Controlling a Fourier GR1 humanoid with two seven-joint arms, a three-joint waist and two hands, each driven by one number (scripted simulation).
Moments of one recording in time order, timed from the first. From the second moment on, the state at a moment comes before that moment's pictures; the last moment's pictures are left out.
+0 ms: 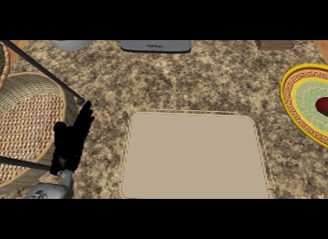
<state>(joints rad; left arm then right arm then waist) -0.07 0.18 -0.16 -1.46 0.03 0.23 0.22 -0.64 -0.79 -0.49 -0.17 0.30 0.35 -0.78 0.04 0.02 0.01</state>
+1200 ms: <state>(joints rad) -0.07 0.17 -0.16 -1.48 0.02 0.23 0.23 -0.56 -0.86 -0.51 -0.13 0.30 0.29 -0.83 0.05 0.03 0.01</state>
